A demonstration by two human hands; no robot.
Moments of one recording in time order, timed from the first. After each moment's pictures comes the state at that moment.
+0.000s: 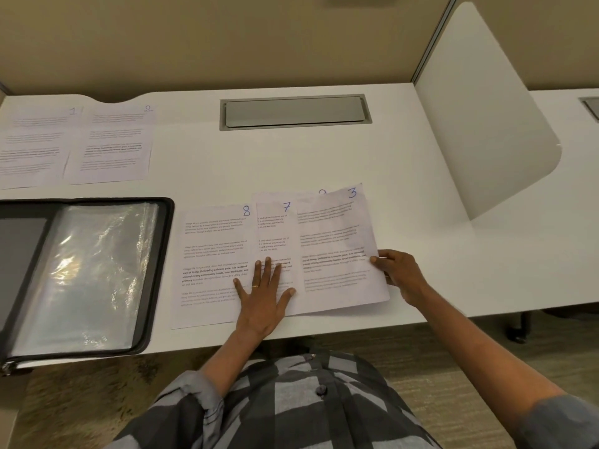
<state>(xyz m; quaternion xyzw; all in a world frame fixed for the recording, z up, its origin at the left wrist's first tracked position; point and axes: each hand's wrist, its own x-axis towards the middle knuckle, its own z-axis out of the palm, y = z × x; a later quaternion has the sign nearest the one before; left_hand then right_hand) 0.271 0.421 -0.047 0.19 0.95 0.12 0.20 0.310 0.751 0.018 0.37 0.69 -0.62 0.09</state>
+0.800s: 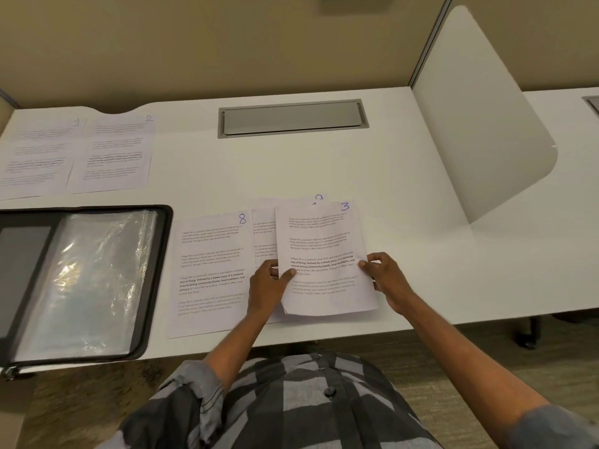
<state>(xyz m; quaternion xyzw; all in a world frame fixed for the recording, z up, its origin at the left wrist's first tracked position) 0.241 0.467 0.001 -0.06 0.84 0.50 0.21 0.308 0.737 0.011 0.37 0.68 -0.63 0.11</state>
